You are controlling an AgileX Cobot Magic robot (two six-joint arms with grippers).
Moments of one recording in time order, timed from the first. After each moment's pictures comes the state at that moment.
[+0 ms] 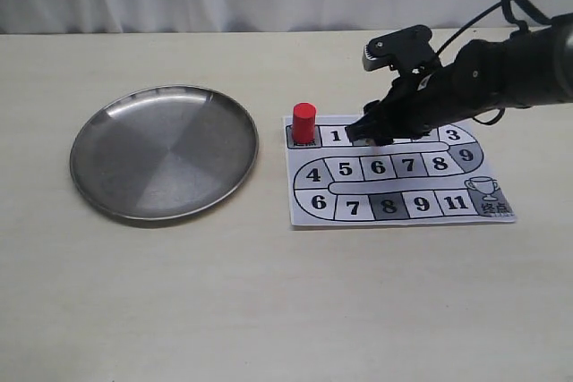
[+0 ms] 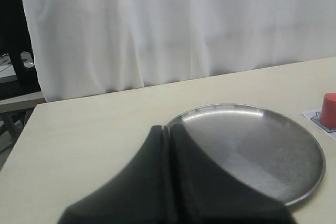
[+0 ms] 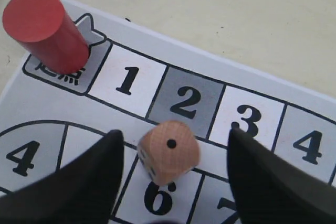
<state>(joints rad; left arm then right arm) 0.01 0.00 0.00 0.14 0.18 -0.10 0.26 1.92 -1.08 0.17 0.19 -0.27</state>
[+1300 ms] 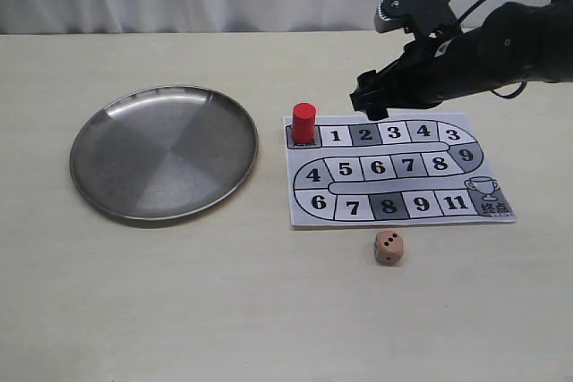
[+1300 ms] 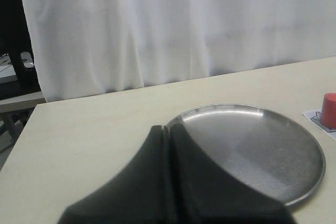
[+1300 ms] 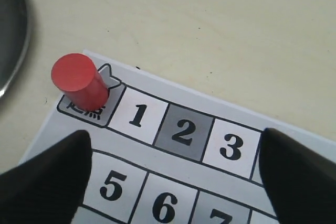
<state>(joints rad) 0.01 0.00 0.00 0.14 0.18 -0.10 0.26 1.79 -1.08 0.19 0.22 -0.27</state>
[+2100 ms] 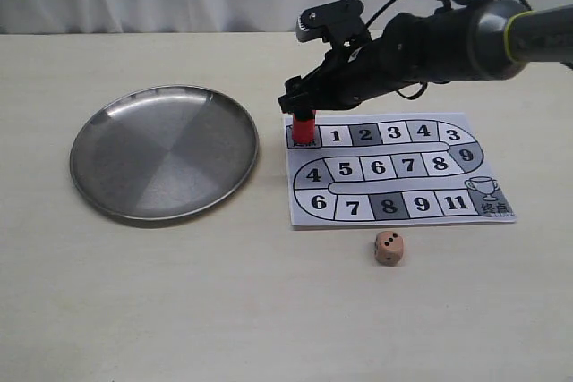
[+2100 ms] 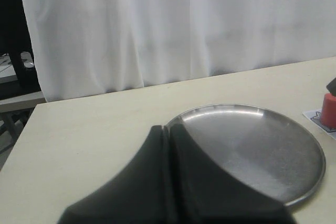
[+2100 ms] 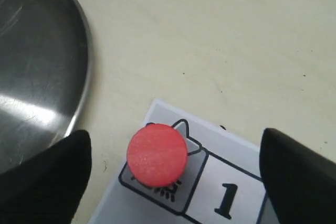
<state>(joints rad) 0.01 0.00 0.00 0.14 0.18 -0.10 0.39 2.07 -1.35 0.30 0.22 -0.32</state>
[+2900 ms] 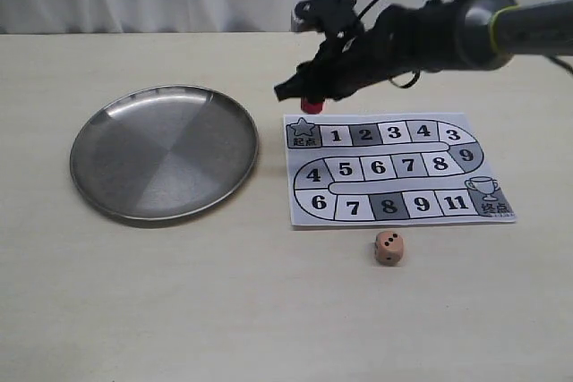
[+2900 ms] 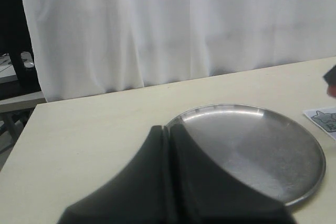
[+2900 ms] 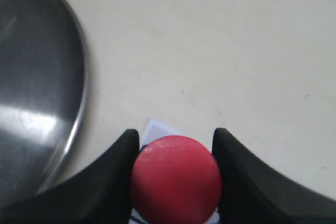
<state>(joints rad) 0.01 0.00 0.00 0.14 0.18 -0.10 0.38 2.09 -1.43 0.30 0.25 -0.32</state>
